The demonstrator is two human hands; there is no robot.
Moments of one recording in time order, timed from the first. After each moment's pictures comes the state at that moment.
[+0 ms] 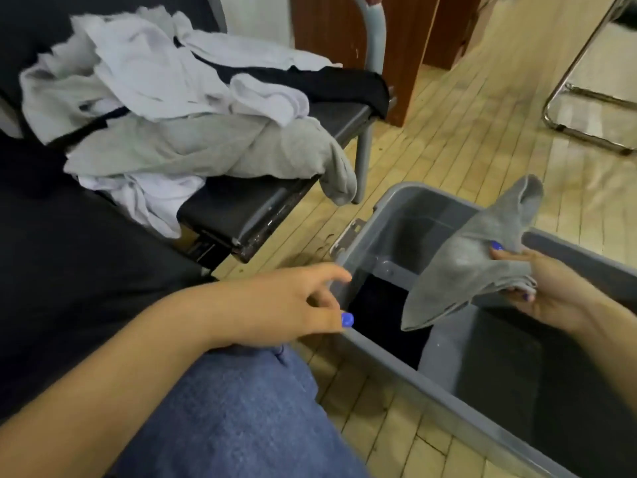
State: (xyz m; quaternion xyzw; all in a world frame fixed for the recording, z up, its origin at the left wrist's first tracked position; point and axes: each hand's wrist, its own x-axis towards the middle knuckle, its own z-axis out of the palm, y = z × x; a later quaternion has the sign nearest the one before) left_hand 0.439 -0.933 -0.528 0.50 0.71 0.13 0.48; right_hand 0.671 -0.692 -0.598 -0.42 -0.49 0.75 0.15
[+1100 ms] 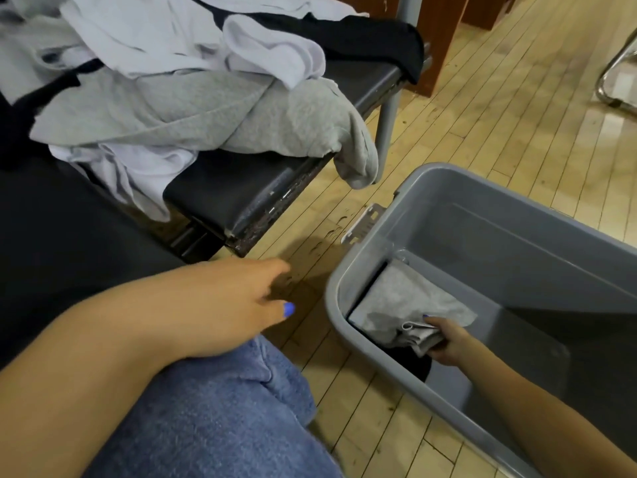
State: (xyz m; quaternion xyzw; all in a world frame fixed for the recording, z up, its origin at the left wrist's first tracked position) left_hand 0.404 -0.936 -0.550 0.46 0.81 -0.01 0.37; right_hand 0.626 -0.694 -0.843 -0.67 -0.21 0.71 0.05
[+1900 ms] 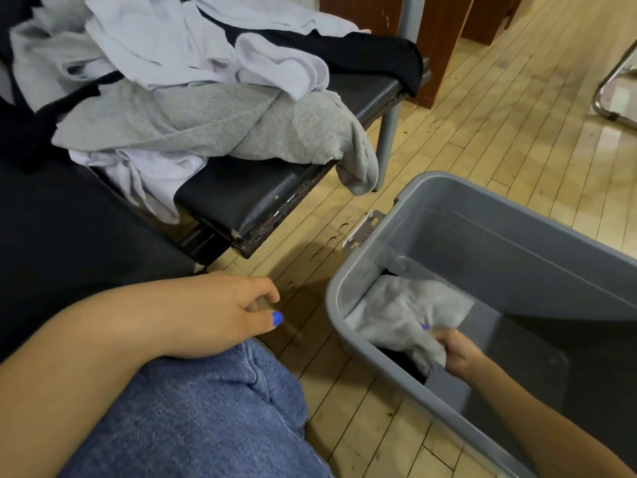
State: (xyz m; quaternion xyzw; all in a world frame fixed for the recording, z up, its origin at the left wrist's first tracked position) left_hand 0.400 -0.951 -0.550 0.43 0.80 -0.02 0.41; right_hand 0.640 -0.710 -0.814 -0.56 -0.30 0.77 0.06
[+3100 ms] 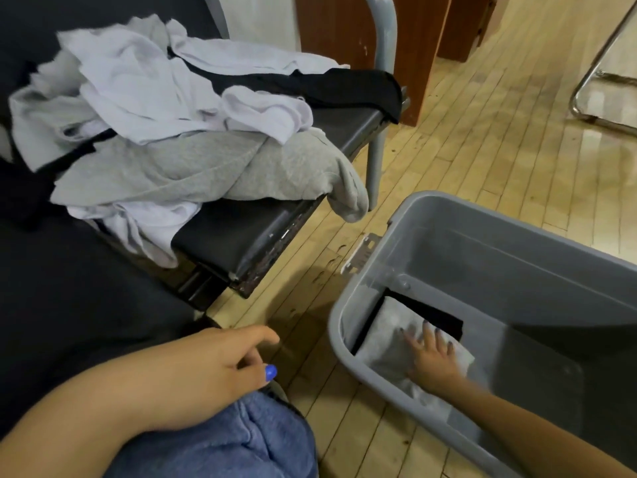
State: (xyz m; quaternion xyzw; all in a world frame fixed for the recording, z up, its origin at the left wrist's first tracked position) left_hand 0.390 -0.967 -0.561 0.45 0.79 0.05 0.43; right_hand 0.619 -0.723 -0.857 -0.41 -0.85 0.18 -0.27
